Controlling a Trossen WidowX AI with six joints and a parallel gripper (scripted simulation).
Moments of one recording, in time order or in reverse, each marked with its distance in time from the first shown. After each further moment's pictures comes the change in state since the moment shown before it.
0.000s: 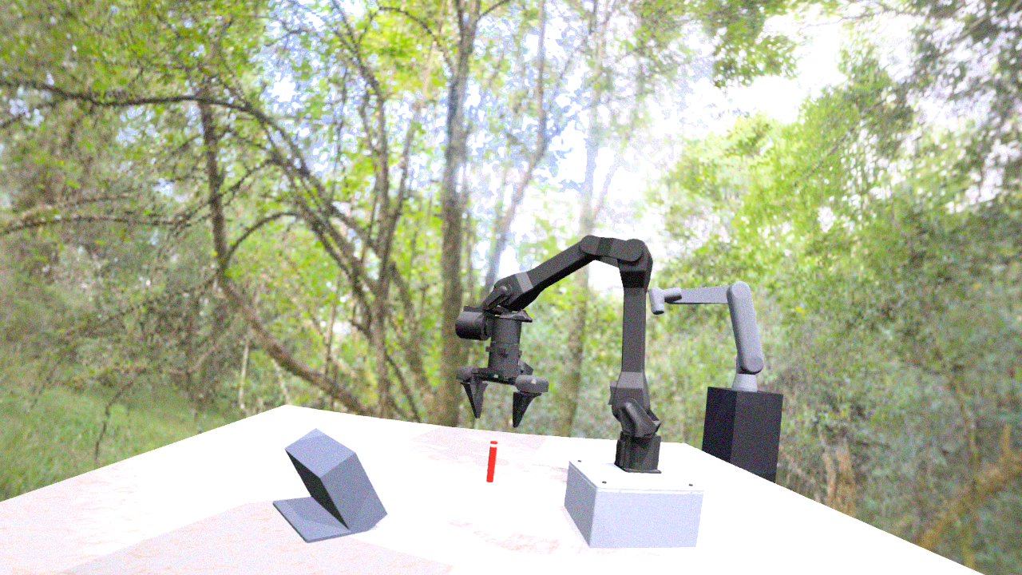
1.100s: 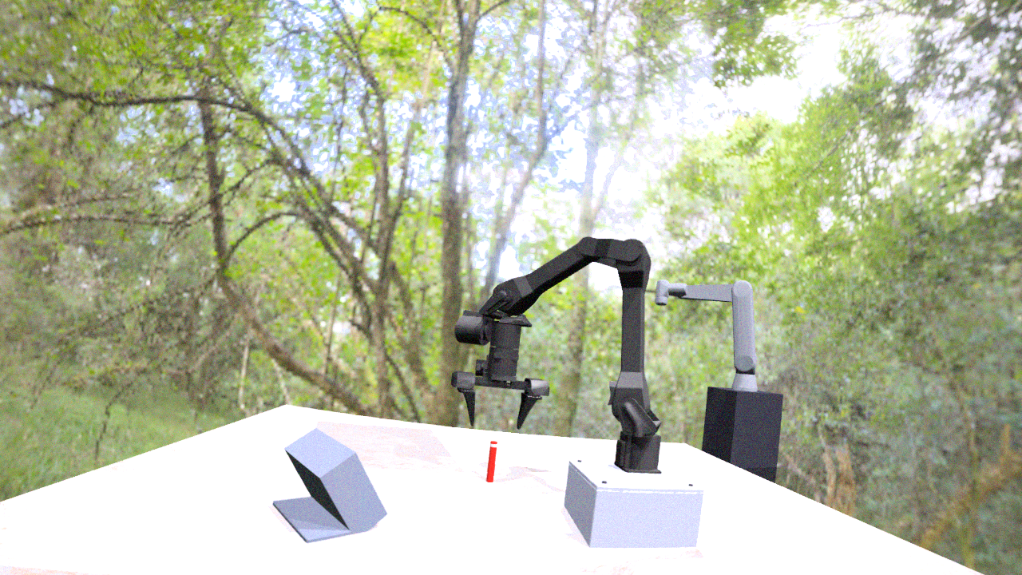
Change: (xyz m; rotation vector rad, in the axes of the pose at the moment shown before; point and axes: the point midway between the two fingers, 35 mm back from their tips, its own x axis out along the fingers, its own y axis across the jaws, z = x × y) arm 0.009 0.000 0.000 -0.816 0.000 0.001
